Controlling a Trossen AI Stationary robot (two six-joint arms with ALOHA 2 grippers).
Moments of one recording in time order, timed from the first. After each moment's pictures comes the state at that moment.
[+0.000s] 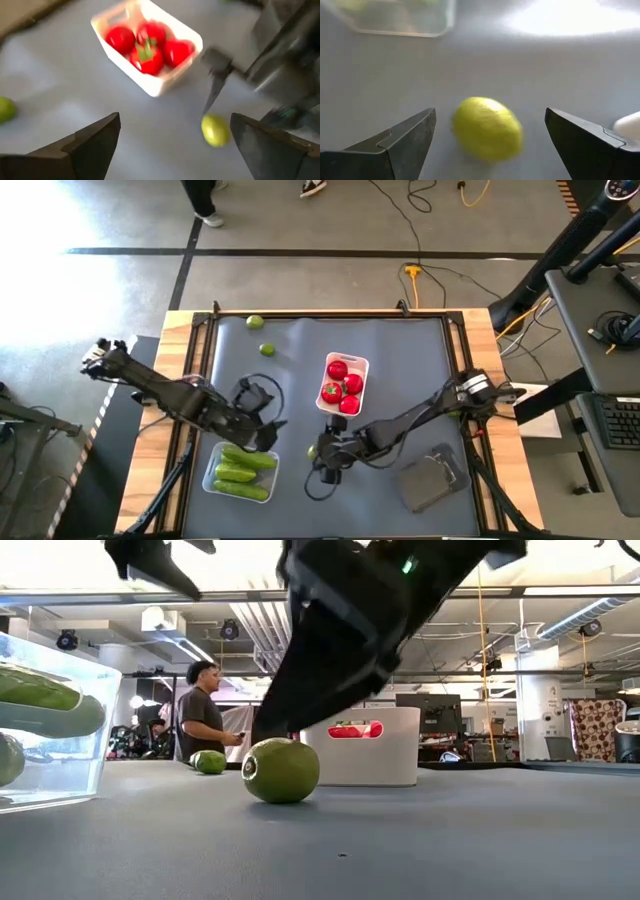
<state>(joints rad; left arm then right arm) -0.48 1.28 1.10 -0.76 -0.62 -0.85 0.37 2.02 1.33 -0.15 0.33 0.36</state>
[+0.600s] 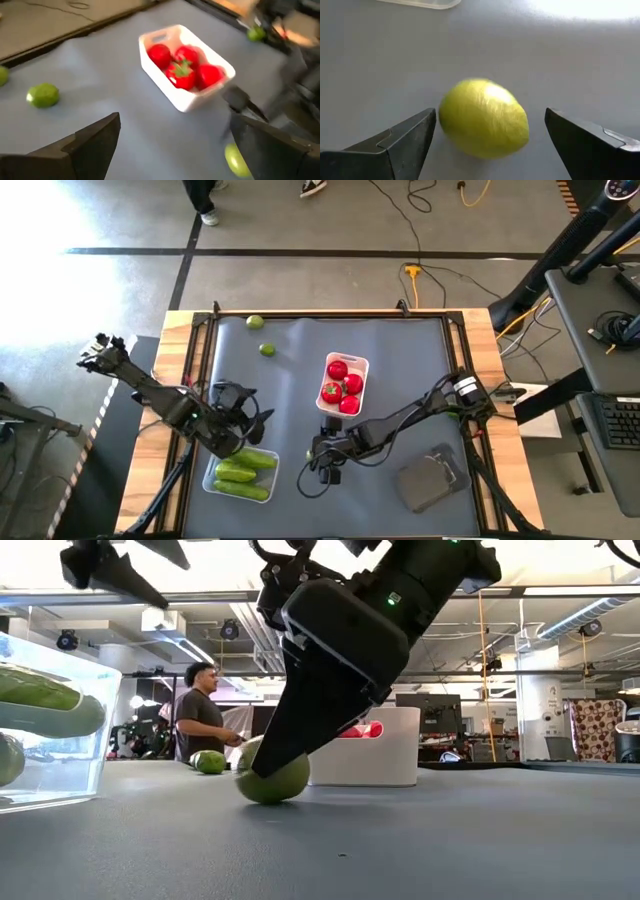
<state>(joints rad) -0.60 1.16 0.99 -0.87 -0.89 -1.17 0.33 2.10 1.38 -0.20 0.23 0.28</state>
